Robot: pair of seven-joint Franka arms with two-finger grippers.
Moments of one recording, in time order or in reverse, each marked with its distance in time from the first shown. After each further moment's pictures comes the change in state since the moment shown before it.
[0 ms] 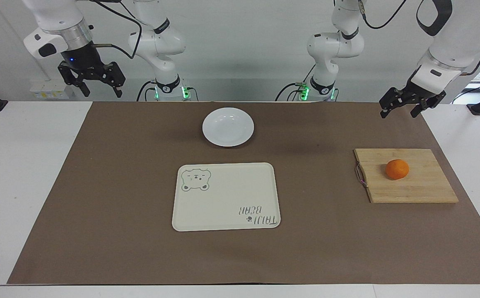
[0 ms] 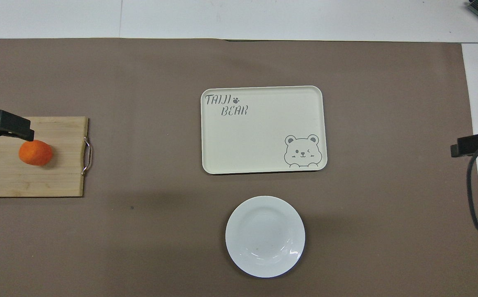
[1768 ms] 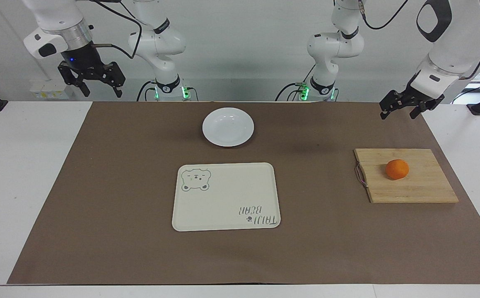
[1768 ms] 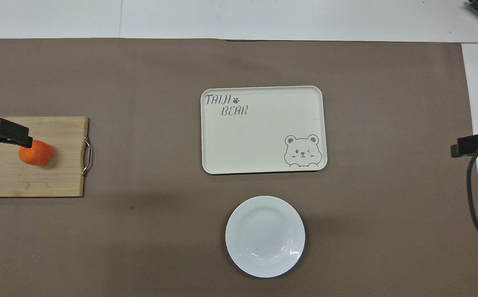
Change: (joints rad) left arm 0.028 -0.018 0.013 -0.076 0.000 0.040 0.059; right arm 0.000 0.000 0.000 0.000 0.000 0.000 0.000
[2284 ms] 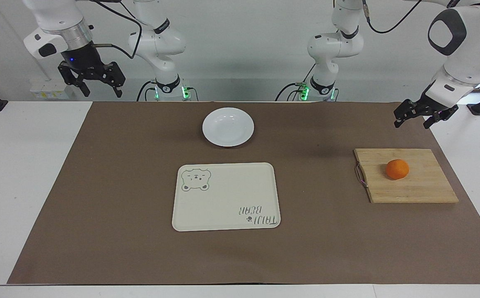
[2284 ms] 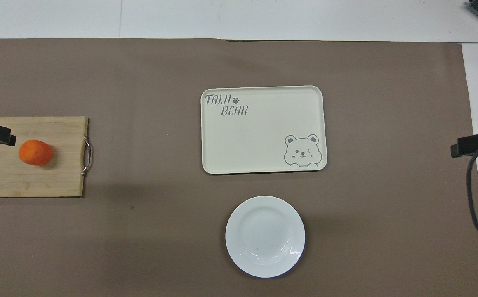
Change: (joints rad) left arm 0.096 0.005 0.004 -0.094 0.000 0.150 0.146; right arm 0.000 0.000 0.000 0.000 0.000 0.000 0.000
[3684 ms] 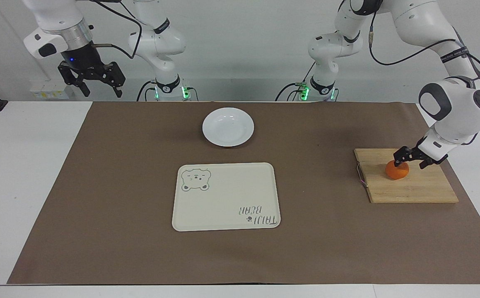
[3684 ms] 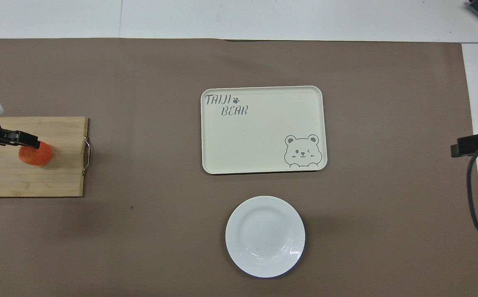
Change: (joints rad) left arm 0.107 0.215 -0.001 -0.191 0.000 0.374 0.166; right arm 0.000 0.000 0.000 0.000 0.000 0.000 0.000
